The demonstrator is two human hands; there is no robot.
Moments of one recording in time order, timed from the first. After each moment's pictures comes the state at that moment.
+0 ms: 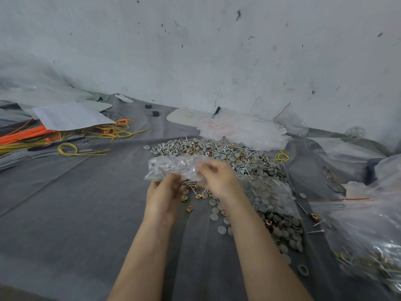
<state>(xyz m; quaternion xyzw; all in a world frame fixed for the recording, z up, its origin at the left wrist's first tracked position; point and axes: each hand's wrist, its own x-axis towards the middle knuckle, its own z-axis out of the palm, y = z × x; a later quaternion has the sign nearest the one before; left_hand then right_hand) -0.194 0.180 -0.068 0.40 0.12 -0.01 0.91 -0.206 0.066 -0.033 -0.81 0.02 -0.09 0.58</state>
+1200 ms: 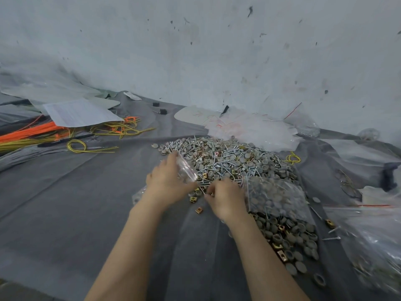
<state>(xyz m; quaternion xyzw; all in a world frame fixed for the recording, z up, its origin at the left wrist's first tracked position) -0.176 0.212 -0.052 0.93 -0.06 0.09 0.35 -0.189 0.064 -0.080 -0.98 0.04 -0.08 0.16</state>
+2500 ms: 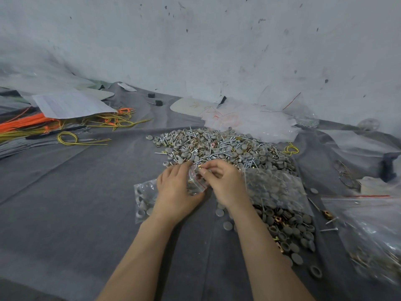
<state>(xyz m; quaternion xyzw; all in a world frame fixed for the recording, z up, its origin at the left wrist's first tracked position) -0.179 0.184 -0.110 0.91 -0.14 0.21 0.34 -0.190 0.055 -0.076 -0.81 -0.03 -0.16 0.56</state>
